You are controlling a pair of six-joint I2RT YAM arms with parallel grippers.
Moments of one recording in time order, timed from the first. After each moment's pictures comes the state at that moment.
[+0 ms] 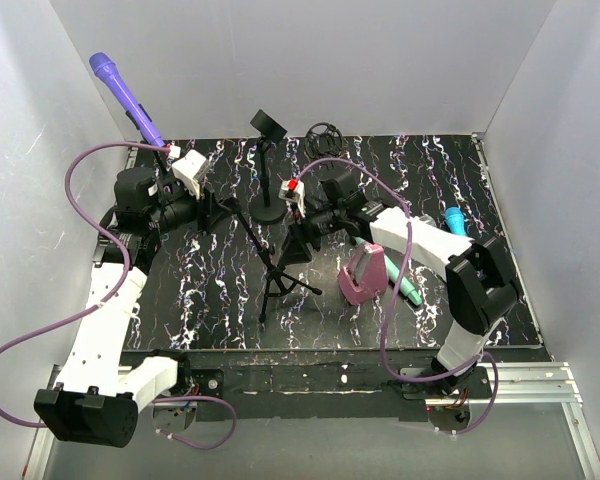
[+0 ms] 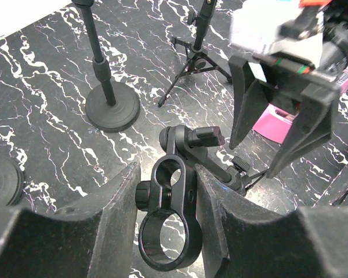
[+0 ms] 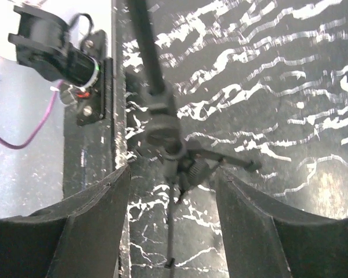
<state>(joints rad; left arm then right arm) -0.11 1.04 1.15 -0.53 0.62 0.18 0.71 1.73 1.27 -0.24 -0.91 -0.06</state>
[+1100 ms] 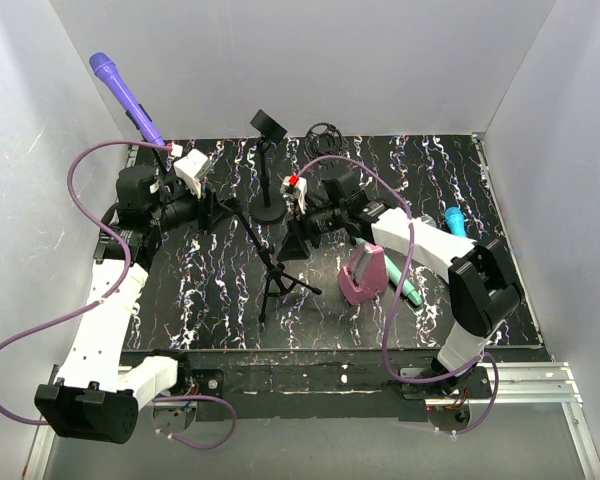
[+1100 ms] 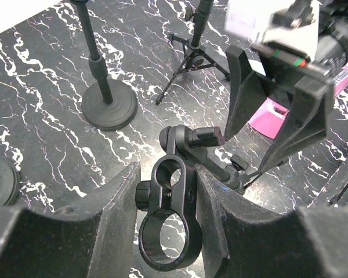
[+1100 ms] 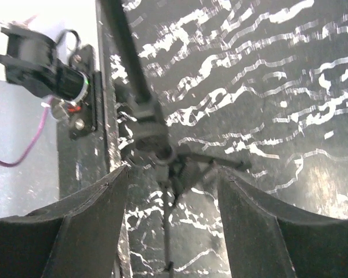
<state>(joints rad) -0.11 1.06 1.15 -0.54 0.63 0.19 0.71 1.71 1.26 -0.20 -0.85 0.01</state>
